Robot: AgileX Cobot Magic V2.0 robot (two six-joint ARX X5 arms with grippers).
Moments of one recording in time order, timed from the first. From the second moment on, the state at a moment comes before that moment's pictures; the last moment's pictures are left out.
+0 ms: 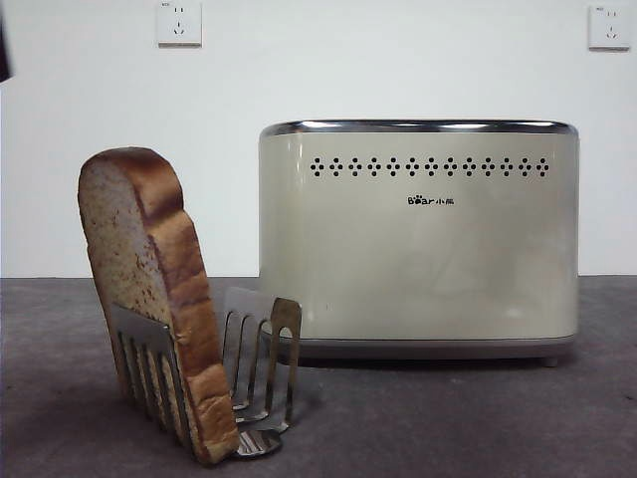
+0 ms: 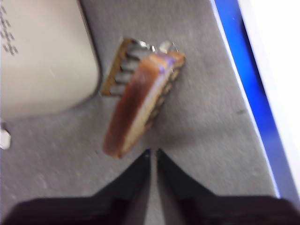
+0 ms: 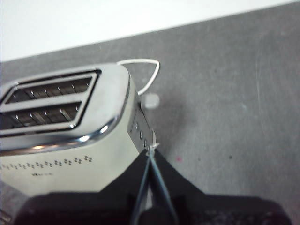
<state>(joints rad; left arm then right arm) -0.95 0.93 1.00 -1.07 -0.14 1.00 -0.09 0.47 0.71 -0.66 -0.29 0.13</state>
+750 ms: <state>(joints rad) -0.98 1.03 1.00 -0.93 -0.14 1.10 -0.09 0.51 0.71 -0.72 -0.30 0.13</state>
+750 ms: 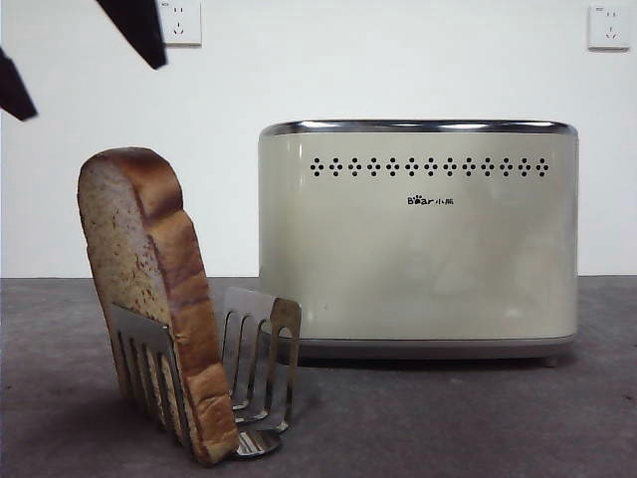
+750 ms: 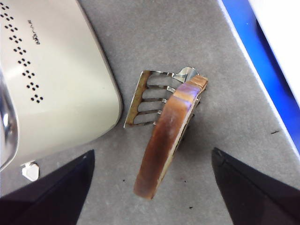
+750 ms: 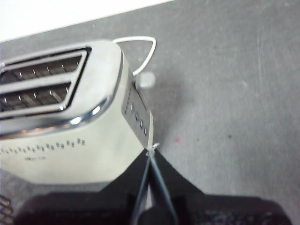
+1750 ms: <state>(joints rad) -0.92 1.24 1.00 -0.88 -0.24 1.10 -0.09 0.51 0.71 -0.76 -0.35 0.00</state>
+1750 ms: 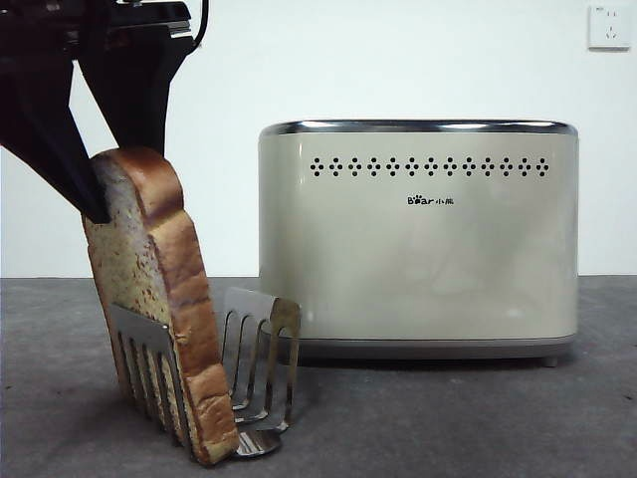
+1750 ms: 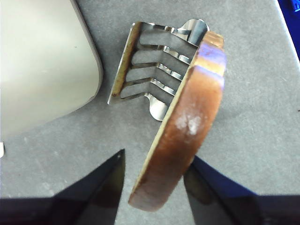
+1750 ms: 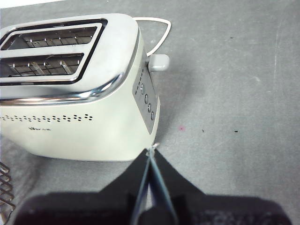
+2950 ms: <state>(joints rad) -0.96 1.09 1.27 -0.91 -0.23 0.97 -0.09 0.52 0.71 -0.80 -0.35 0.00</state>
